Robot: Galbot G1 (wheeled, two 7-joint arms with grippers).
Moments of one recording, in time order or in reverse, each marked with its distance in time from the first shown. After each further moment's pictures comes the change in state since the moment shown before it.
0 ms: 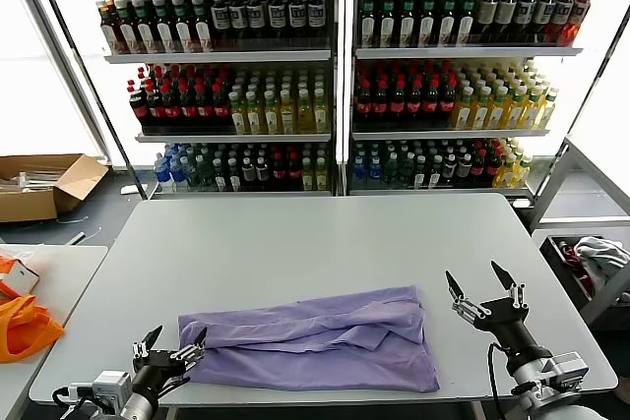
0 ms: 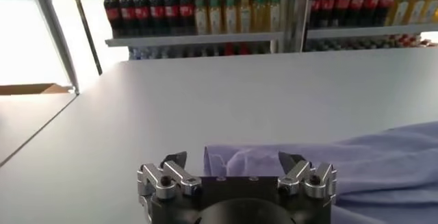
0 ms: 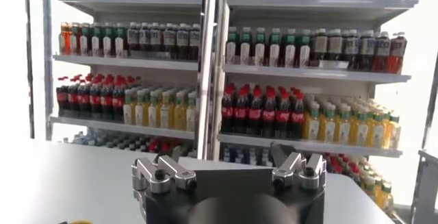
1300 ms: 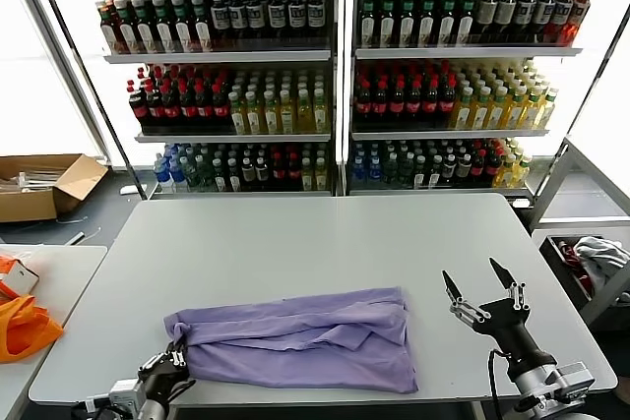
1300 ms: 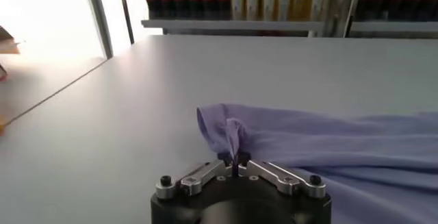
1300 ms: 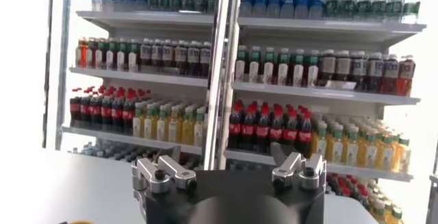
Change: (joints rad) left arm -0.056 -0.058 -0.013 0.120 0.025 -0.041 -0.044; right arm -0.020 -0.004 -0.007 0.053 -0.005 0.024 -0.010
